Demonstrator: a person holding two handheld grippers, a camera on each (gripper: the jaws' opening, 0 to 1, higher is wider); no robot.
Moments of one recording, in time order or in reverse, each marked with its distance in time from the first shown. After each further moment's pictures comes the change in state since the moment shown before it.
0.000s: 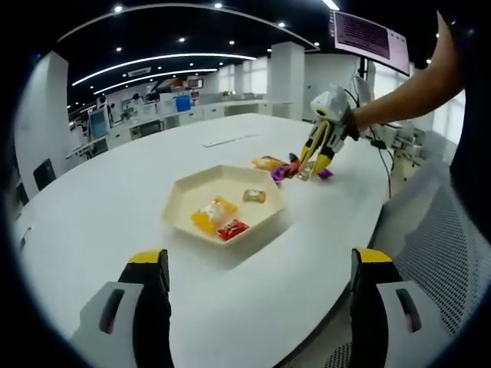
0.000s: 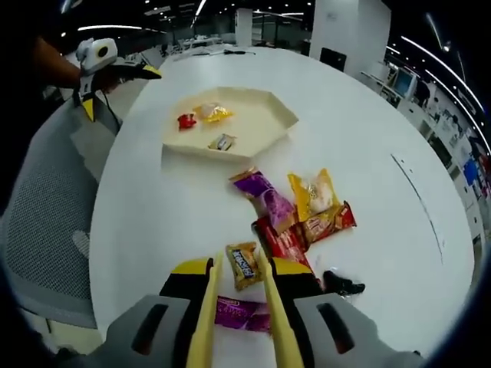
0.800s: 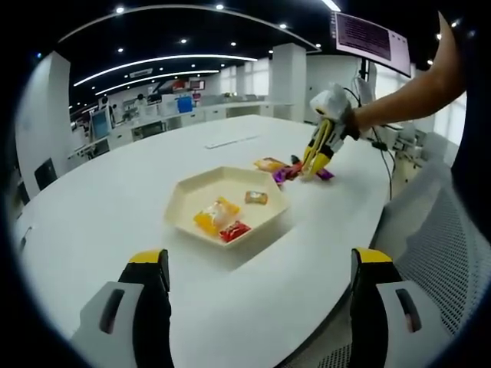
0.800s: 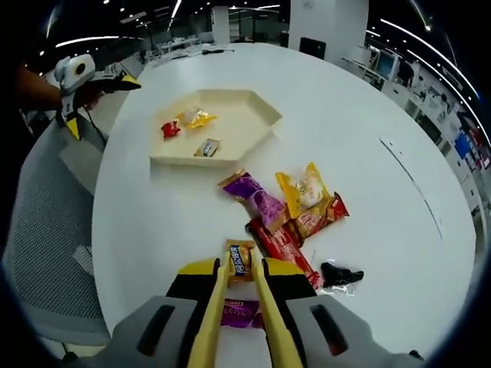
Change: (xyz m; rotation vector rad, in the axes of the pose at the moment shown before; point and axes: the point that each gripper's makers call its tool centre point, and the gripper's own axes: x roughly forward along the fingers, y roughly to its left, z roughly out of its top) left arm -0.001 0.001 0.001 0.000 -0.004 0.007; right arm -0.011 -0.004 0.007 0.131 0.011 -0.033
